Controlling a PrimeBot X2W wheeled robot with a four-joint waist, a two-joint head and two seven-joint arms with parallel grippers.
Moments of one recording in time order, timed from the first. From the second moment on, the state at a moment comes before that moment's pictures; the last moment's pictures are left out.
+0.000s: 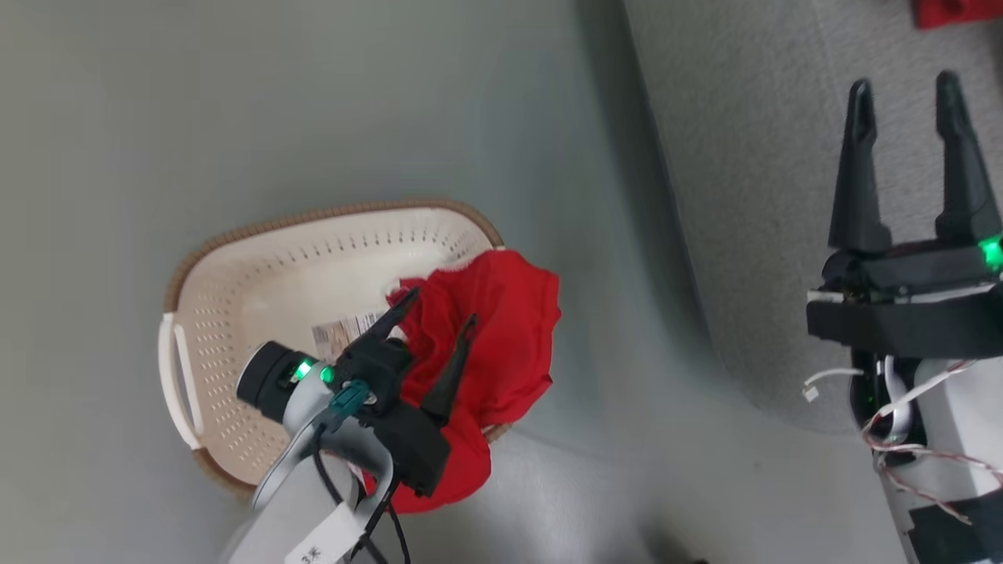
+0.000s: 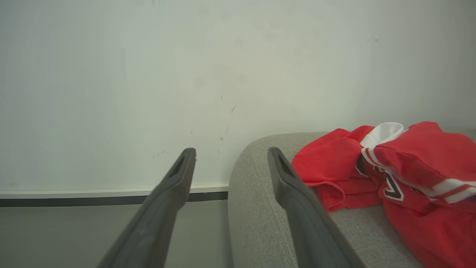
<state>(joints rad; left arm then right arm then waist) -0.41 0.09 -0.42 0.34 -0.16 -0.10 -0.06 -0.47 -0.21 0.19 -0.06 0.27 -0.12 -0.26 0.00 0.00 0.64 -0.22</state>
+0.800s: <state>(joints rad) -0.56 0.09 -0.54 0.62 -0.14 -0.12 -0.05 -0.56 -0.16 0.20 -0.05 0.24 -0.11 -0.26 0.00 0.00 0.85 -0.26</state>
